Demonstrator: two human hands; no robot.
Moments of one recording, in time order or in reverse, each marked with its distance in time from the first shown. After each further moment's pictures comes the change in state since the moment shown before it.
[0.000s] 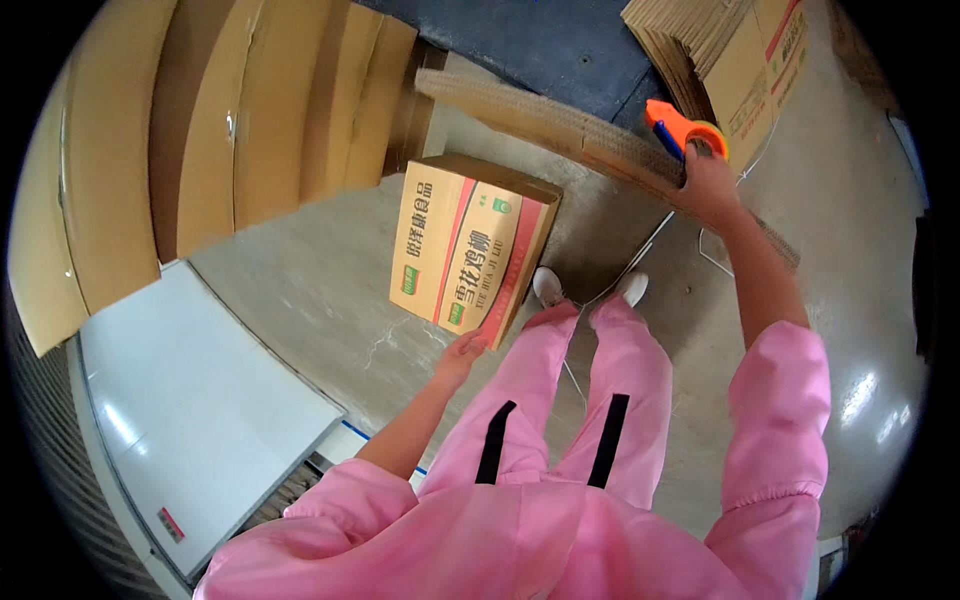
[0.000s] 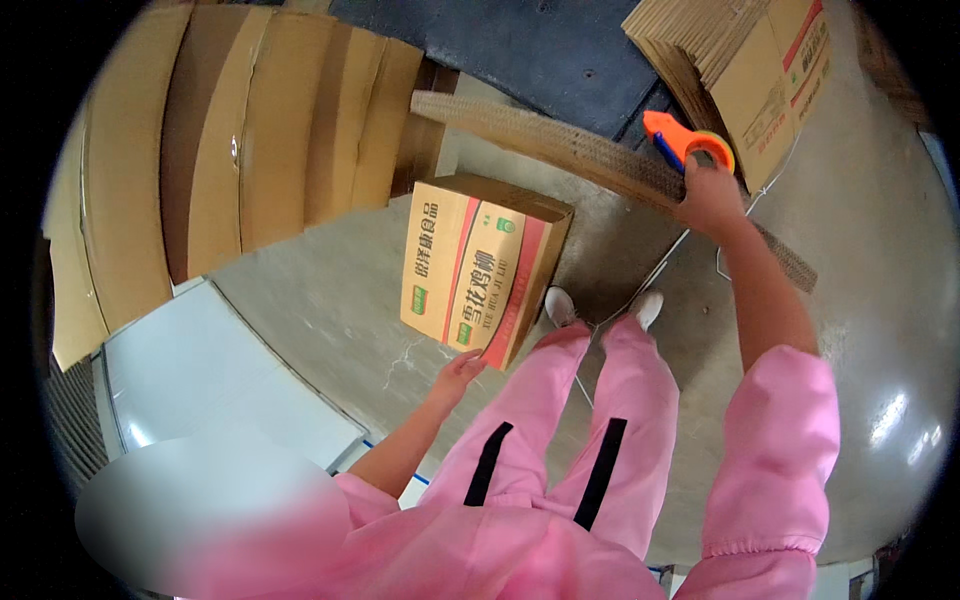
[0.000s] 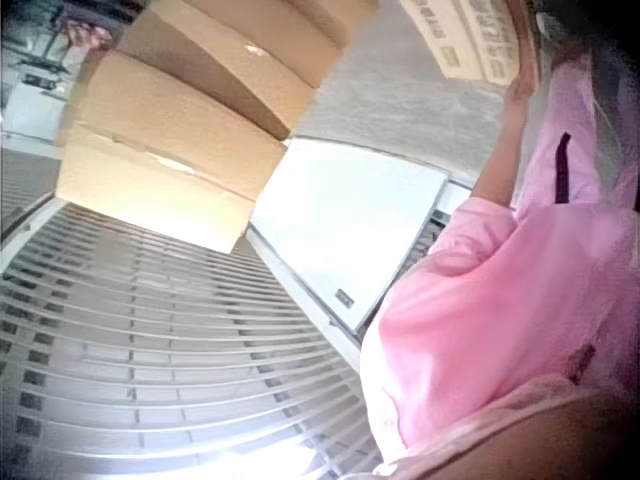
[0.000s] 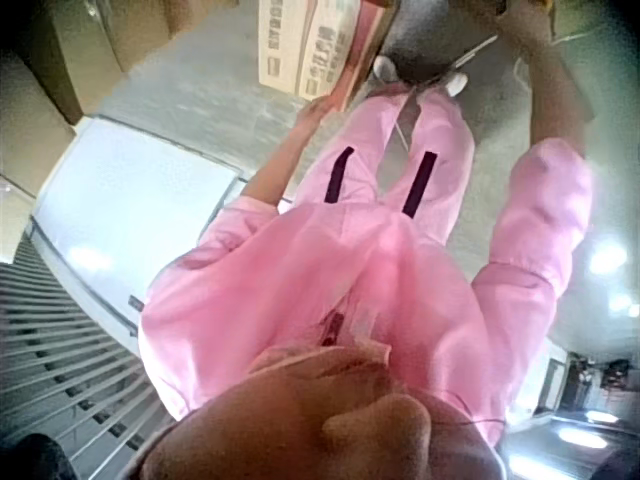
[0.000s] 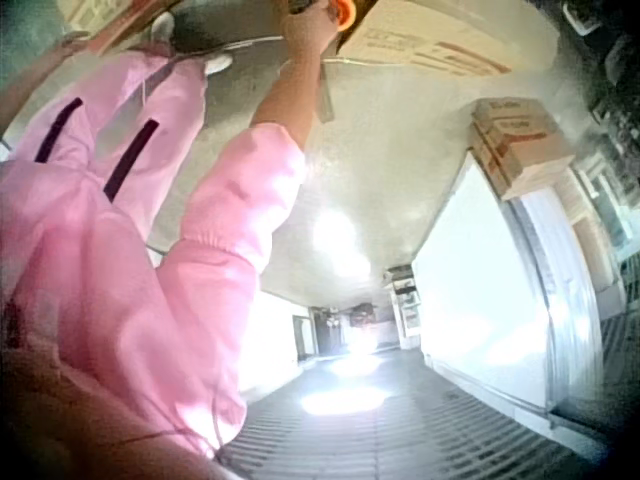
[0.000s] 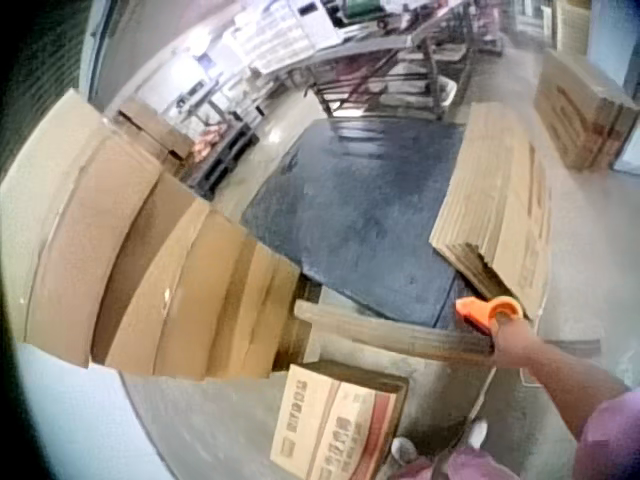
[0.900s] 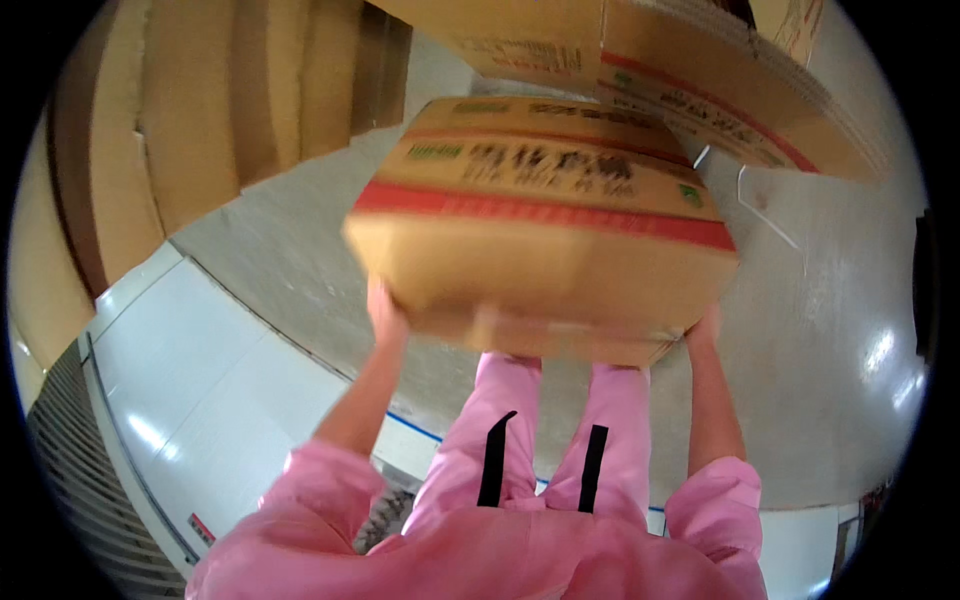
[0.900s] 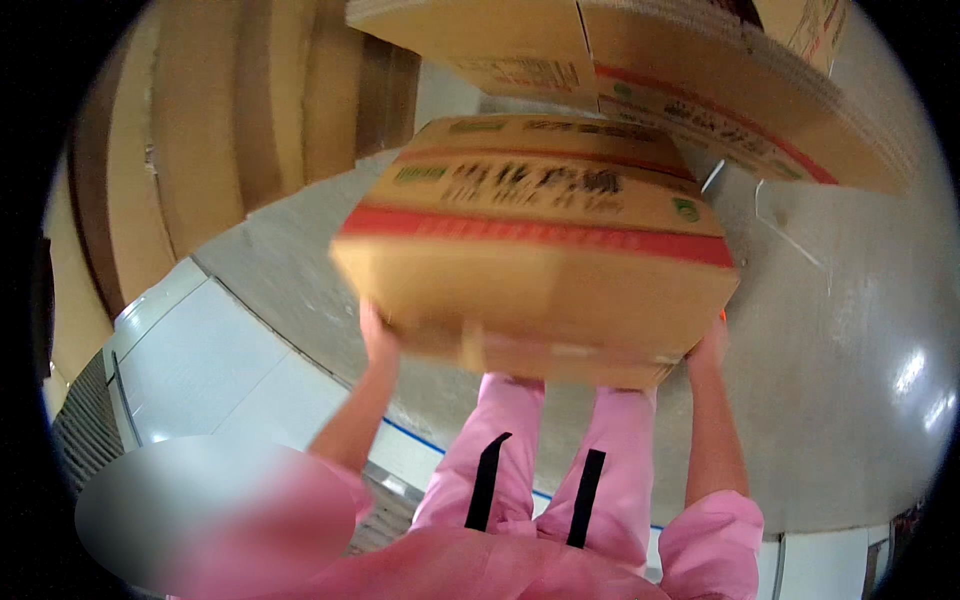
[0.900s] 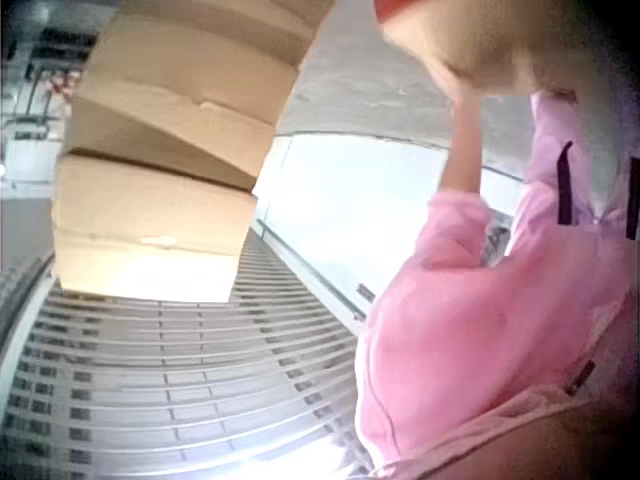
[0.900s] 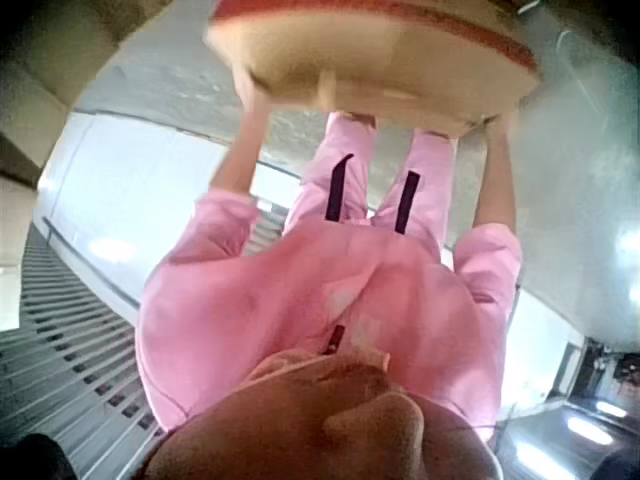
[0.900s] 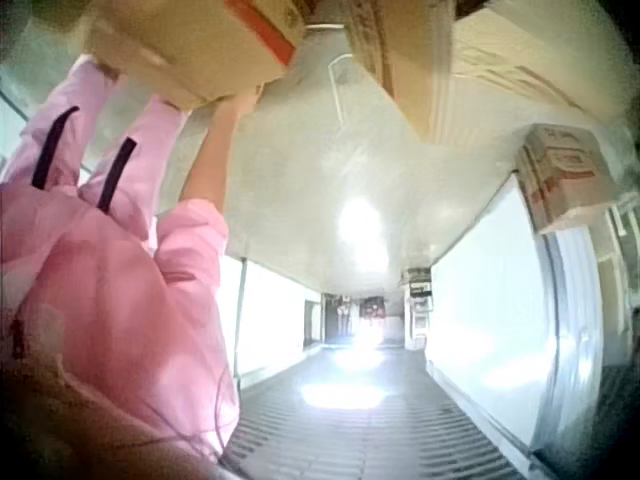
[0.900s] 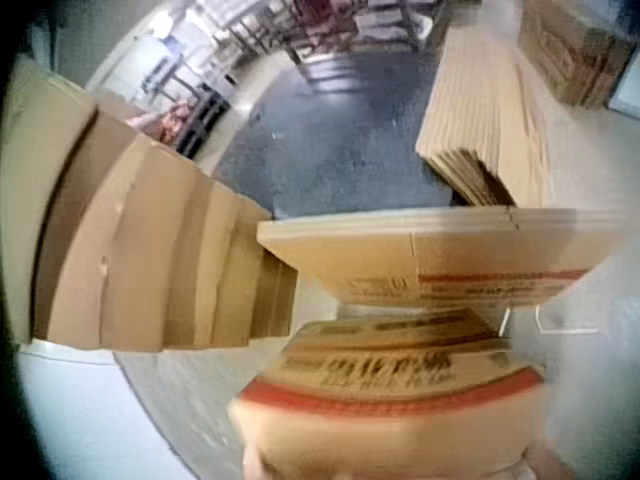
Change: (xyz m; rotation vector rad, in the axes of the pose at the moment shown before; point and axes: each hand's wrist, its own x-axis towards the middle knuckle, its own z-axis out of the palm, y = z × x) left_hand 0.085 -0.020 -0.084 -0.004 0.557 0.443; right_hand -0.224 -0.046 0.387 1.795 0.239 1.207
